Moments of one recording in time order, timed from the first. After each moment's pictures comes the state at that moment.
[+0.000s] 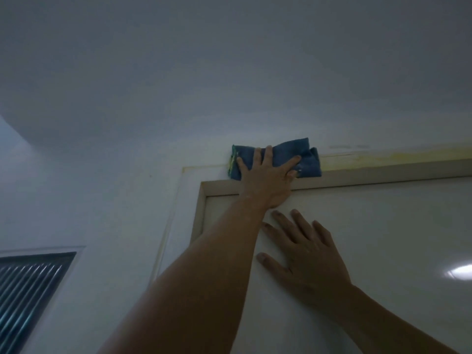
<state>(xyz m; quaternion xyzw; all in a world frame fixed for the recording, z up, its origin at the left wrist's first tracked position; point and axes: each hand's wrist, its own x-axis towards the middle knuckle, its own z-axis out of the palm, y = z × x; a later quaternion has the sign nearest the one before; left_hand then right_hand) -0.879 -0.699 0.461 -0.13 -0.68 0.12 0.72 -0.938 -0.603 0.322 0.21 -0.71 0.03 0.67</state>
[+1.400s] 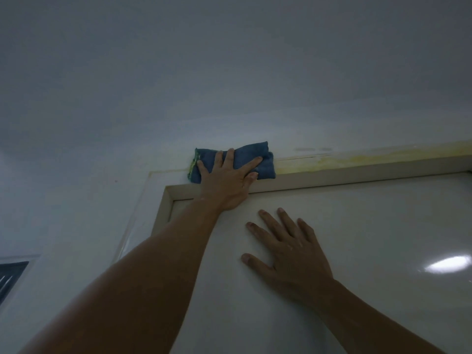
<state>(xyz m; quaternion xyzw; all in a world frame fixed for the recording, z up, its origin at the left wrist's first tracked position) -0.880 -0.699 0.467 -0.09 -0.68 0.11 0.72 -0.942 -0.553 0.324 0.23 -0.70 0.04 0.67</state>
